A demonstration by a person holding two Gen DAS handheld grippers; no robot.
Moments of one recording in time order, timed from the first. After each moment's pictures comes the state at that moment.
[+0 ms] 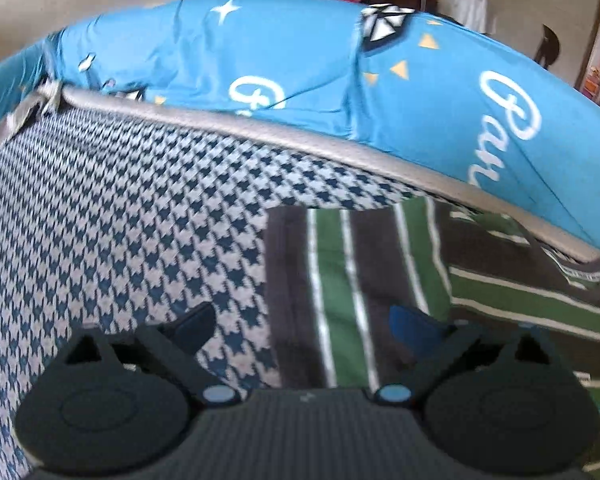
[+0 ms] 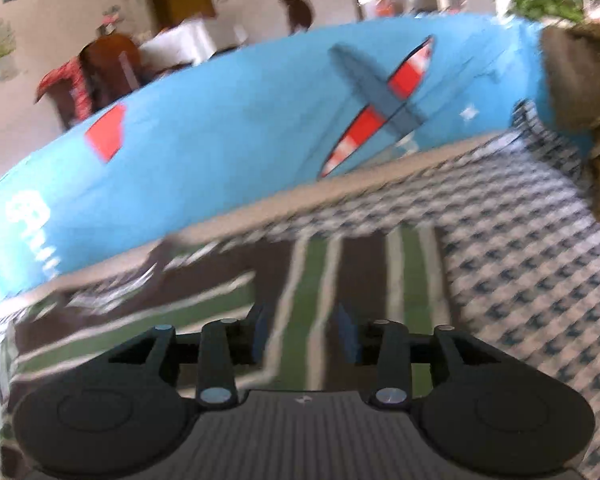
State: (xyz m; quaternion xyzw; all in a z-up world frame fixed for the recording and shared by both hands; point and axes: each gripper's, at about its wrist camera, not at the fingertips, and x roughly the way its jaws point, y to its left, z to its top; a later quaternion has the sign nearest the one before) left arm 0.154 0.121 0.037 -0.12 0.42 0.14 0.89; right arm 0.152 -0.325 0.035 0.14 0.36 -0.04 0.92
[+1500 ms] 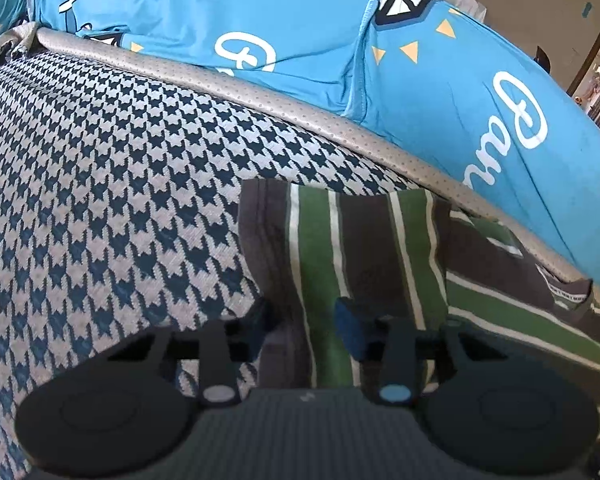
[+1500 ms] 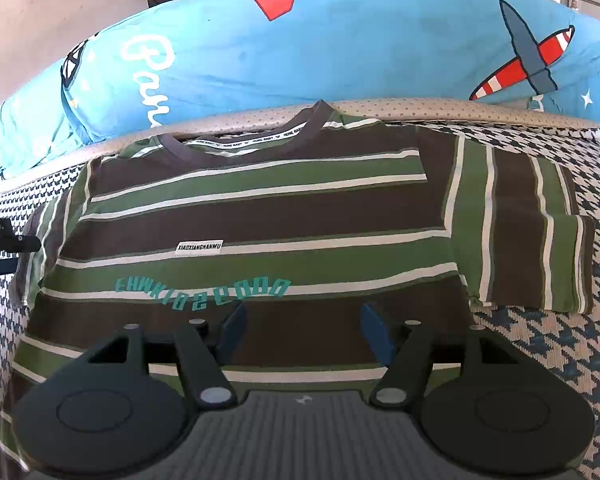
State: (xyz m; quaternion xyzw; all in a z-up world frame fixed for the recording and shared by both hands) left arm 0.165 0.138 -0.004 -0.19 0.41 0.09 0.89; right arm 0.117 -0.229 0.015 0.04 0.43 0.06 0.90
